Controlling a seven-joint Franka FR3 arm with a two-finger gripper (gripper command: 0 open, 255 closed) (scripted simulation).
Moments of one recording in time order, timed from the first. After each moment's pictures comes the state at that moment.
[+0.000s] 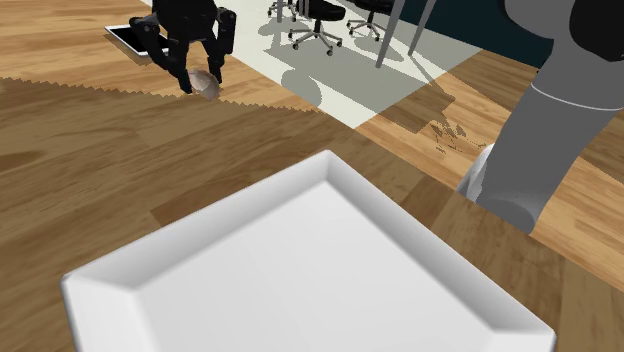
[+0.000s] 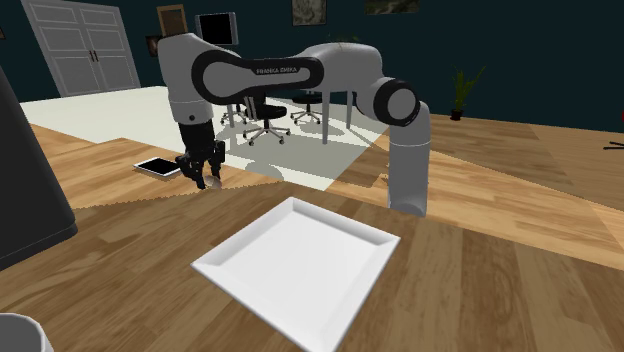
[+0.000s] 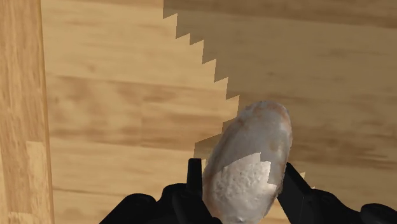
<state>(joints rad) 0.14 0.12 0.54 -1.49 -0.08 1.58 0.66</state>
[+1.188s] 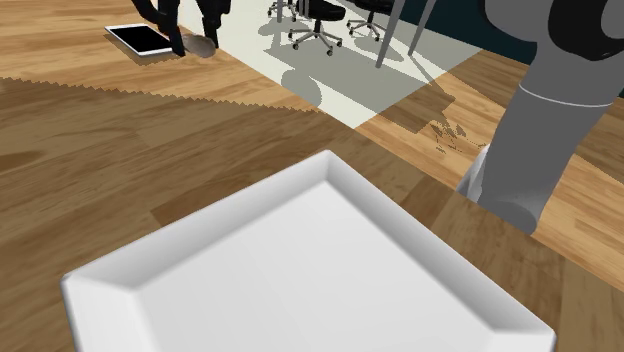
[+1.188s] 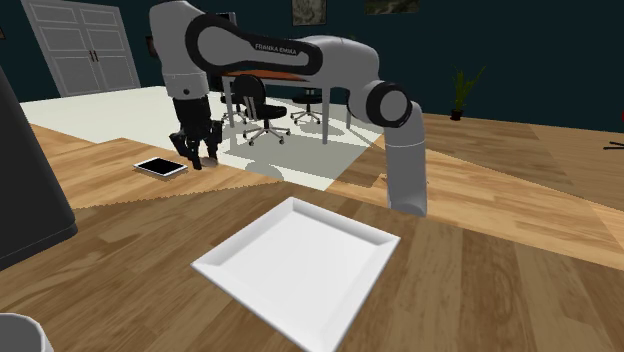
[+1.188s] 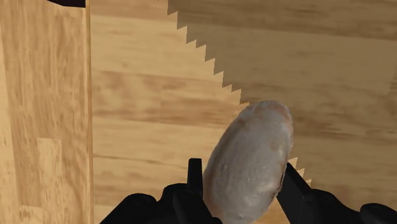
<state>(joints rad) 0.17 0.19 0.55 -1.26 -0.12 1.40 0.67</state>
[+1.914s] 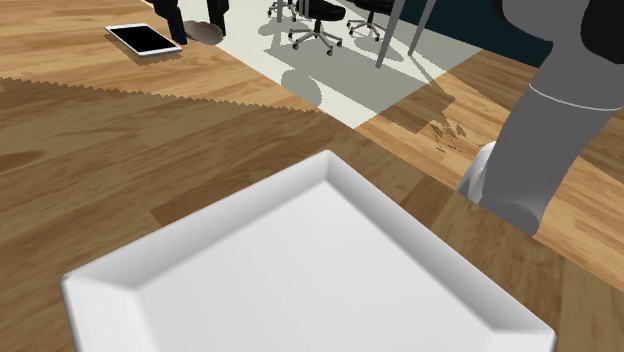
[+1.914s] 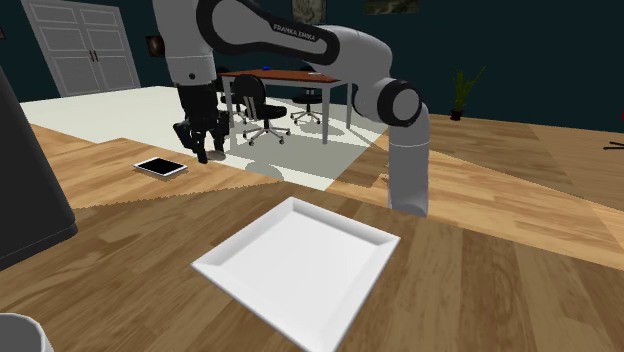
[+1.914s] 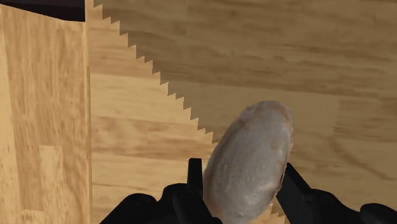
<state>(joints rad) 0.21 0.13 0.58 -1.24 -0.09 1.33 0.74</state>
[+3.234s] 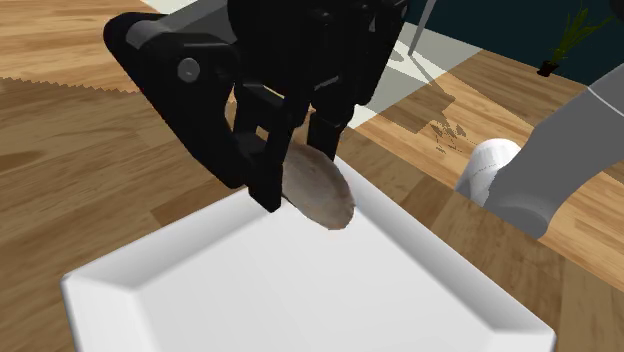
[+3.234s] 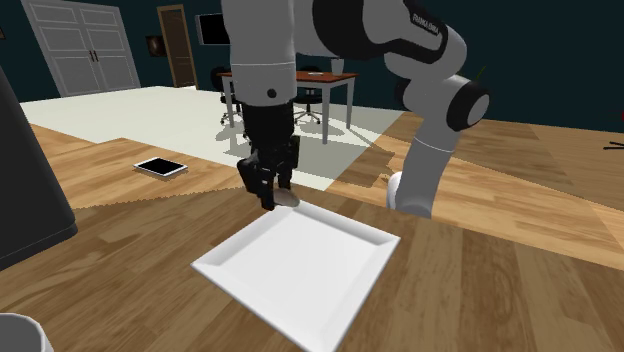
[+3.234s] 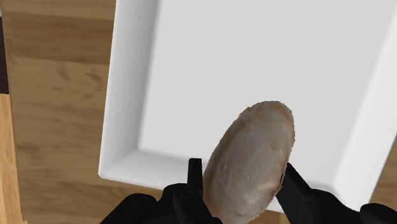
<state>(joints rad) 0.33 -0.23 0.73 -1.58 0.14 1.37 1.04</state>
